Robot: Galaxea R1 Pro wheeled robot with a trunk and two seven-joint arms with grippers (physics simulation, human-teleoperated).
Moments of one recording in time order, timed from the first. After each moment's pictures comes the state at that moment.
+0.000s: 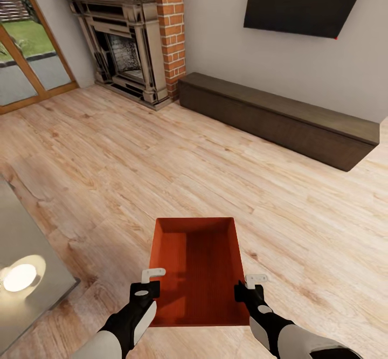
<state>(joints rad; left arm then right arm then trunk) -0.58 -0.14 -0.21 -0.44 0.20 0.13 0.40 -0.69 0.08 0.06 -0.03 -0.02 -0.34 -0.09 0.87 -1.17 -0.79</state>
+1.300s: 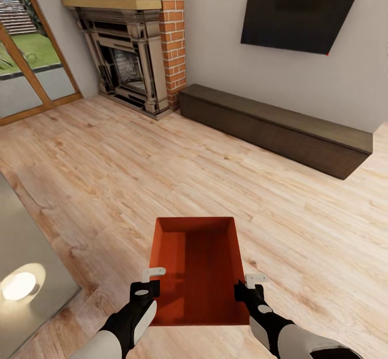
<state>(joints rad) -0.58 -0.13 -0.22 -0.45 0.20 0.13 0.41 -0.69 0.07 0.05 -0.03 -0.02 -0.34 -0.09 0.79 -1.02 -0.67</state>
